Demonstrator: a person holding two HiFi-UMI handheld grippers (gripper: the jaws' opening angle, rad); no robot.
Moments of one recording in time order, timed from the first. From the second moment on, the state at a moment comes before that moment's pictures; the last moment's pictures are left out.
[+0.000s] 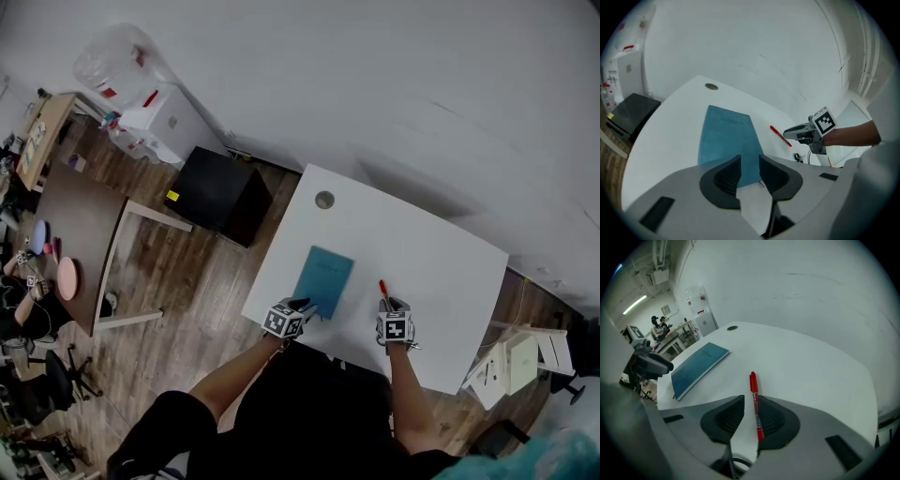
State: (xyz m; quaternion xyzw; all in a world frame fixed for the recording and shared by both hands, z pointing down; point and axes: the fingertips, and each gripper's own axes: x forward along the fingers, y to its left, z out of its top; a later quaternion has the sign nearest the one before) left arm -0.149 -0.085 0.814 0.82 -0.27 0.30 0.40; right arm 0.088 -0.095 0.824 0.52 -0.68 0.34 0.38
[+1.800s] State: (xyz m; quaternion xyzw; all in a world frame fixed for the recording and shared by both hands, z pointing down) left arm -0.133 -0.078 0.811 0.85 -0.20 0.31 0.38; right arm -0.029 -0.115 0.841 0.63 -0.56 0.50 0.19
